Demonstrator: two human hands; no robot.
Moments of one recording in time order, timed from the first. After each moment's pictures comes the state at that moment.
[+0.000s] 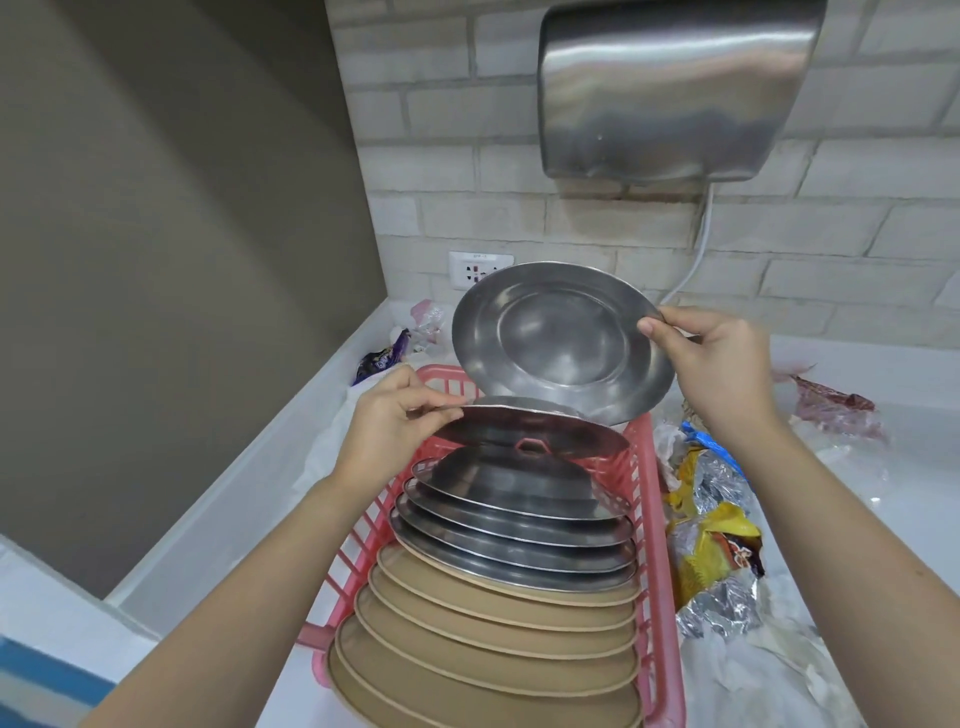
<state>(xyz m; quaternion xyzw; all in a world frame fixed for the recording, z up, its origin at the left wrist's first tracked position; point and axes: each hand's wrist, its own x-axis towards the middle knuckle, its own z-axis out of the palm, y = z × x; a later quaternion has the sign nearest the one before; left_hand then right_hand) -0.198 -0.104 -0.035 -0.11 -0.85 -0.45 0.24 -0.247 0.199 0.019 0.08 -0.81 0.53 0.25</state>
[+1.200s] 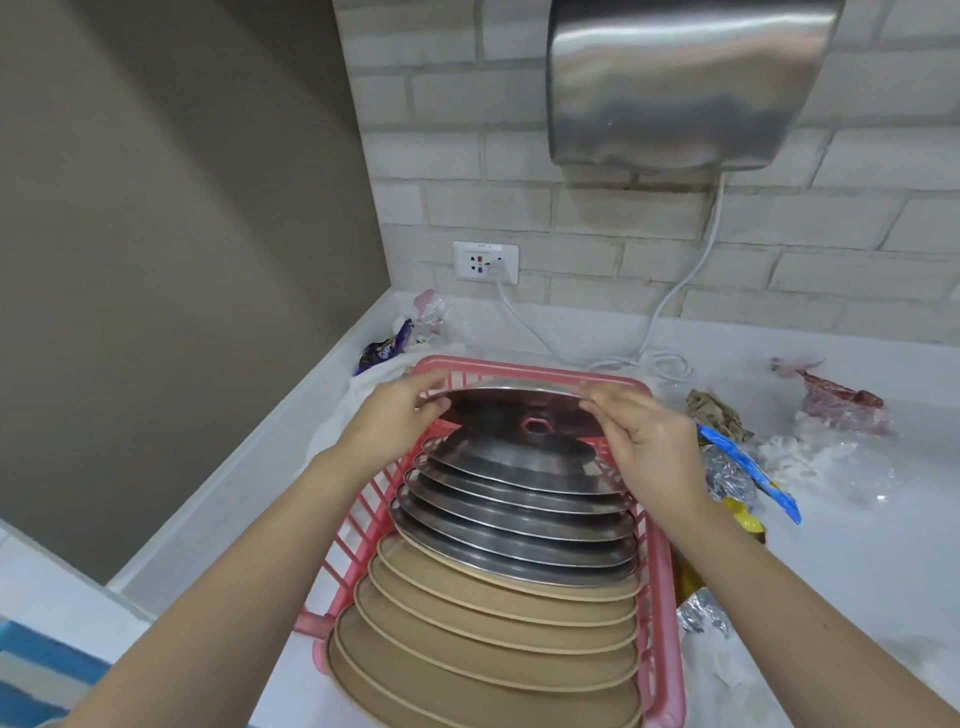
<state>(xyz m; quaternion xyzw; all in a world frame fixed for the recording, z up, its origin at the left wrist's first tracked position) -0.214 -0.115 -0.036 -0.03 -0.95 -0.31 0.08 -0.216 0.169 -0.064 0.24 -0.85 0.36 0.32</state>
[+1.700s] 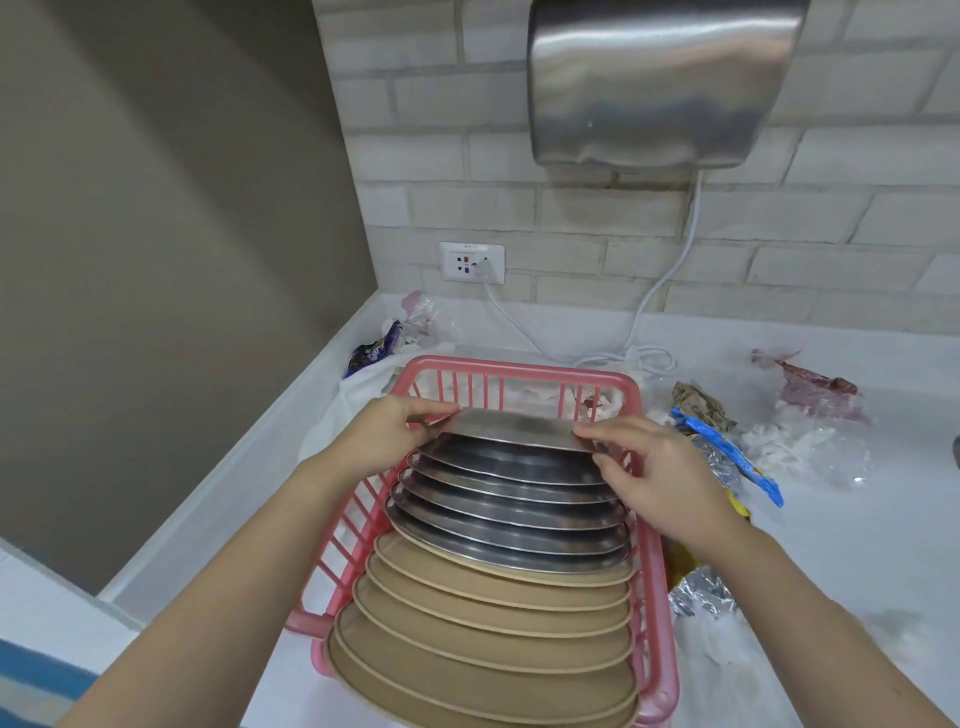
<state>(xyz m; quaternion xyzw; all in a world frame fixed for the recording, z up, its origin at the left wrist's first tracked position) -0.207 -0.120 -0.040 -0.06 -0.94 -0.34 -0.02 -0.187 0.194 -0.066 0.23 -0.89 0.36 0.14</state>
